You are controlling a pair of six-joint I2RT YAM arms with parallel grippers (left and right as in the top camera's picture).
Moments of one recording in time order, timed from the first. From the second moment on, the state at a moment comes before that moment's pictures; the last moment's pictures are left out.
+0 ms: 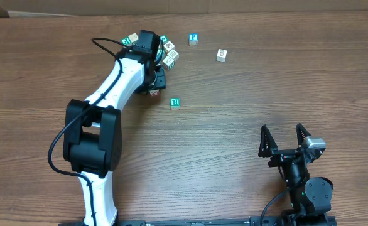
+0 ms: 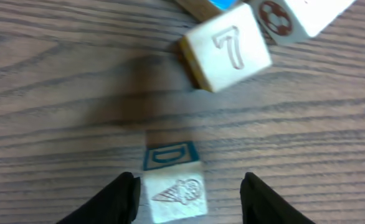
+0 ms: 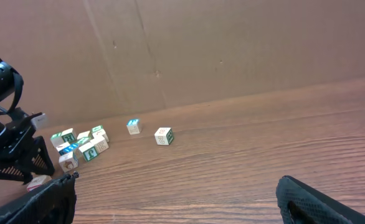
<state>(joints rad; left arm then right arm) -0.27 2.14 1.64 -0.79 -0.02 -0.41 0.11 0.01 0.02 -0.03 0.00 0.23</state>
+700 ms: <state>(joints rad) -0.28 2.14 1.55 -0.70 -0.04 -0.41 0.11 0.01 0.02 -0.03 0.00 0.23</state>
